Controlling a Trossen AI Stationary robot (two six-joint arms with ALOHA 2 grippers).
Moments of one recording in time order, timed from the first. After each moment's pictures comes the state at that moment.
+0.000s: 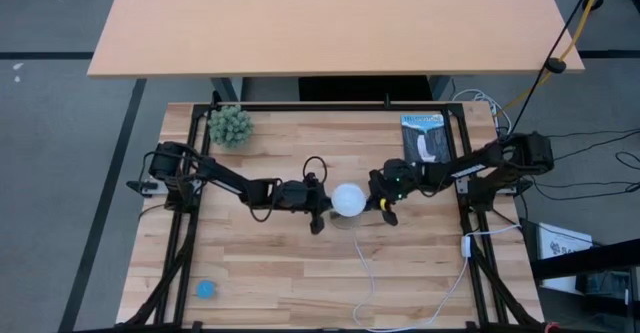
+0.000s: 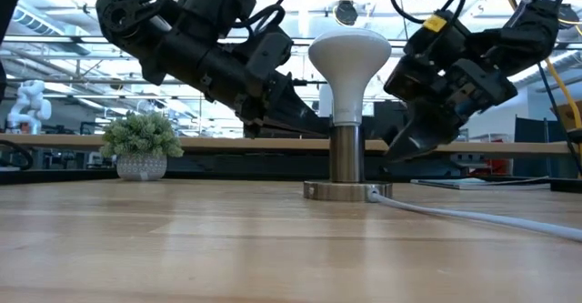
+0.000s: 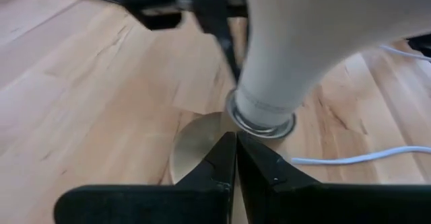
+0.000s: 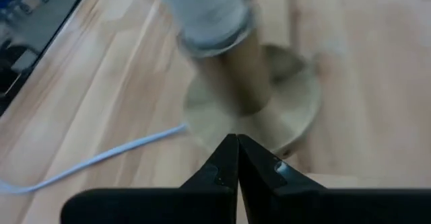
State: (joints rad) left arm -0.09 1.82 0.78 0.62 -0.11 -0.26; right arm -0.14 1.50 0.42 0.46 -0.43 0.11
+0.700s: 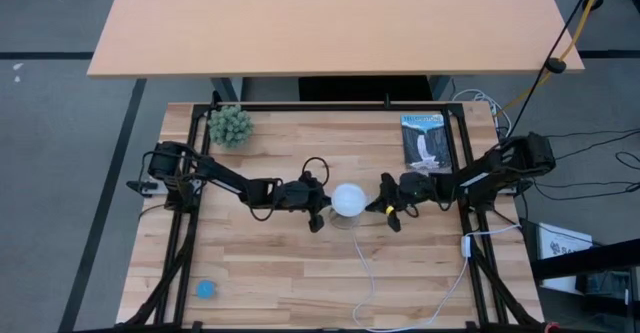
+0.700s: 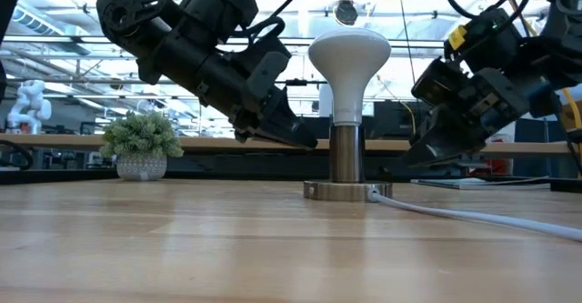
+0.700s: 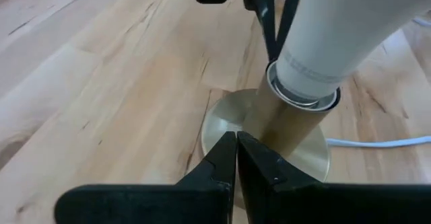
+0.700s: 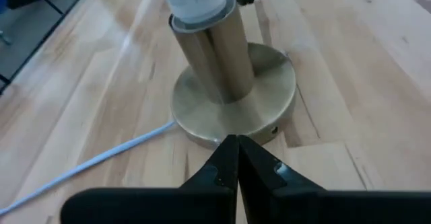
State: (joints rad) left arm -0.08 1.81 0.78 0.53 -0.17 -0.27; right arm -0.01 1.50 0.22 0.81 -0.16 0.27
